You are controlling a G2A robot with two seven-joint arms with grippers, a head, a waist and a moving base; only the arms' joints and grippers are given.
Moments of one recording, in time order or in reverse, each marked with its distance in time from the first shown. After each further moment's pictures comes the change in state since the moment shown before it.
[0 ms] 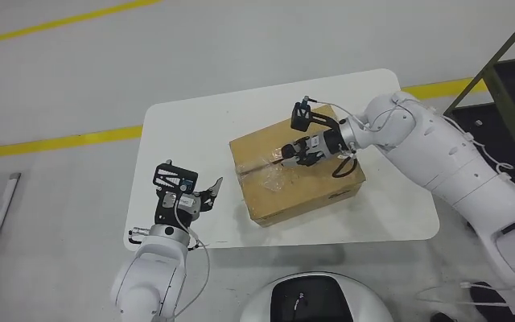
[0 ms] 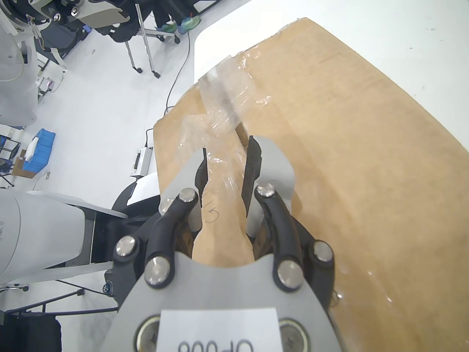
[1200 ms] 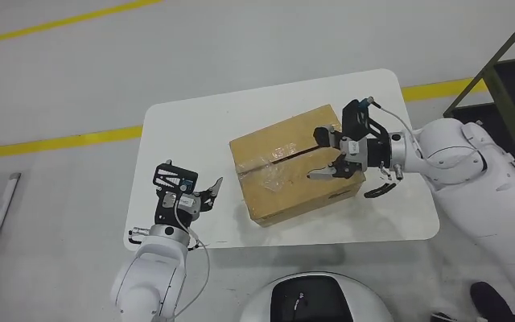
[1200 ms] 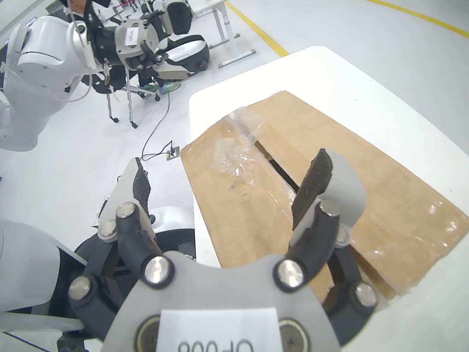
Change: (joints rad) left arm 0.000 0.000 0.000 0.000 0.000 0.000 0.000; right arm -0.494 0.158 0.564 -0.587 -0.234 0.119 -0.112
